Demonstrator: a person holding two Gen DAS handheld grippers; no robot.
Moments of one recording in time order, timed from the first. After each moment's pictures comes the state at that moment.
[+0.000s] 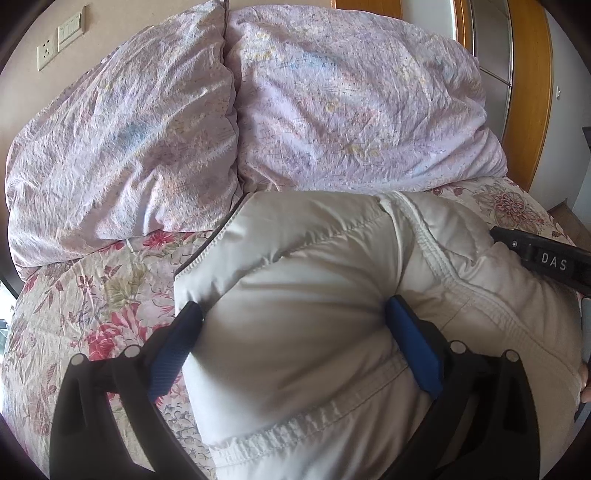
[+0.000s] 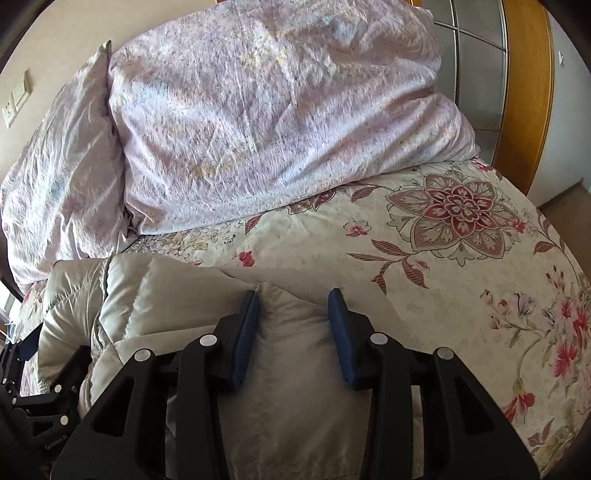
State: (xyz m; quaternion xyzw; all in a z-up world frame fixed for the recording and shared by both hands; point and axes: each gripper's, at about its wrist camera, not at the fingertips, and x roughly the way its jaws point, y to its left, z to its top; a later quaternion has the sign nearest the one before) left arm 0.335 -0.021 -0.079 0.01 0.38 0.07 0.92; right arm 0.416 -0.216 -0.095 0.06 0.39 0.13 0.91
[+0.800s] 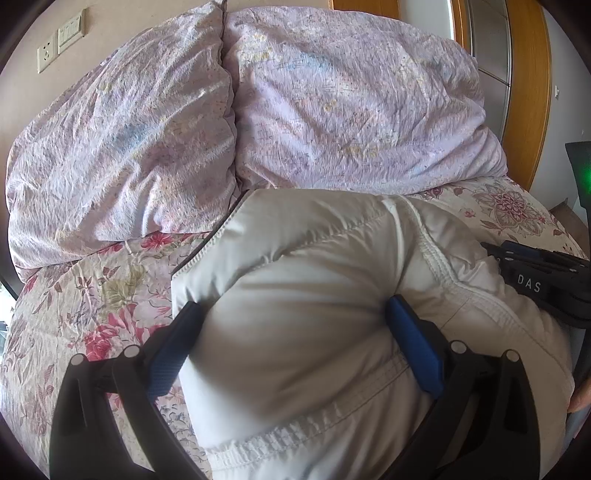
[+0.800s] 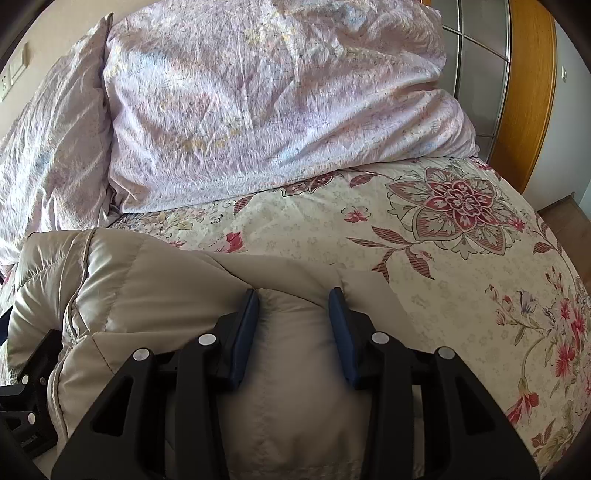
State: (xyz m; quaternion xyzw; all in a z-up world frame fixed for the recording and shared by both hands) left arm 0.335 -0.022 -0.082 0.02 0.37 0.08 0.93; right arm 0.418 -0.204 -0.114 0.03 0.40 0.11 0.91
